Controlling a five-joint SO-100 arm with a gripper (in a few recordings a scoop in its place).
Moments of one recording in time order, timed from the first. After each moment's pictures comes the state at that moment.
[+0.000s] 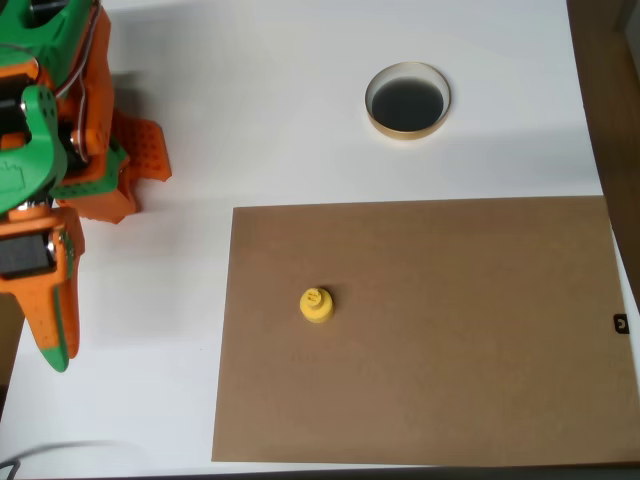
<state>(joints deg) 36.9 188.5 165.8 55.7 -10.1</state>
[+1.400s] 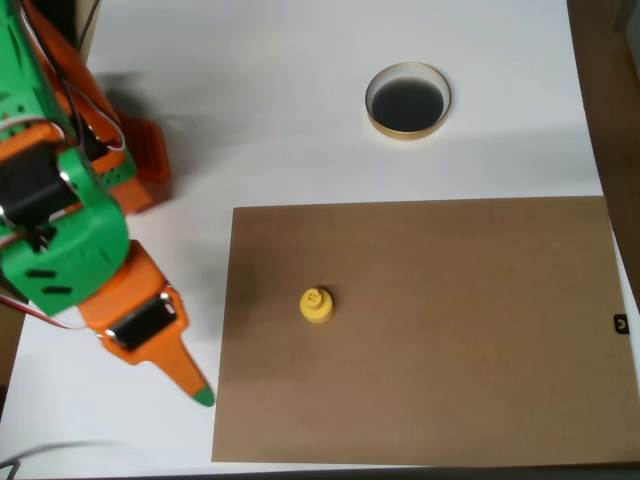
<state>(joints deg) 15.2 117.3 123.1 63.4 -12.7</state>
